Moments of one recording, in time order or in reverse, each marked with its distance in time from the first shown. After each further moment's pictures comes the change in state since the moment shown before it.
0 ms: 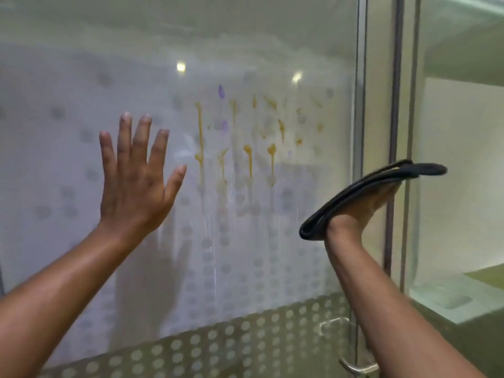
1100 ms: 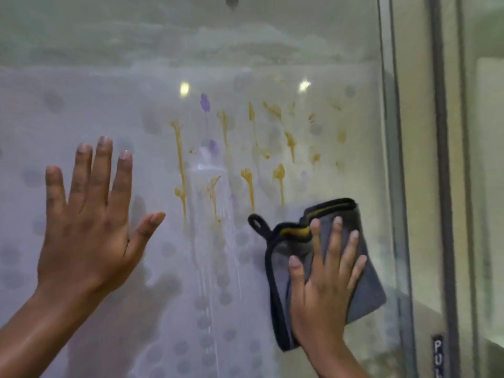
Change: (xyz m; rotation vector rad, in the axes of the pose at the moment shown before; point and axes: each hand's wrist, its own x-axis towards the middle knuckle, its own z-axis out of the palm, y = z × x) left_hand 0.013 -0.042 0.048 0.069 0.041 0.115; right_hand -0.047 0.110 0.022 -0.882 -0.289 -0.782
